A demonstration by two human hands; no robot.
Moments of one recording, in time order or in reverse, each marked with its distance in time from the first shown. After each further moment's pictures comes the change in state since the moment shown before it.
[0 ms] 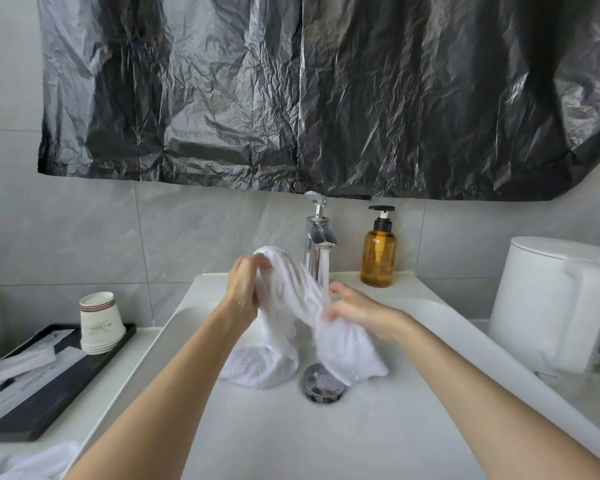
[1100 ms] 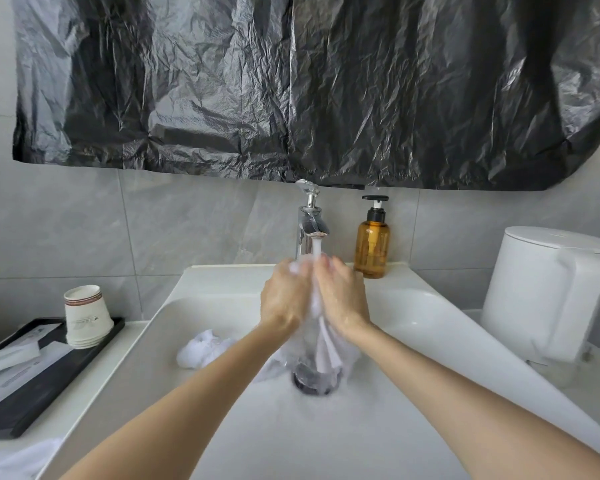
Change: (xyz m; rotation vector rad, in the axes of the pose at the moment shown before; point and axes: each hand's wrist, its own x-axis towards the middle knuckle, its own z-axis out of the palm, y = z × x) left_hand -0.022 -0.037 0.057 0.632 0.041 0.279; right_hand -0.005 -0.022 0.032 -0.010 0.608 -0.189
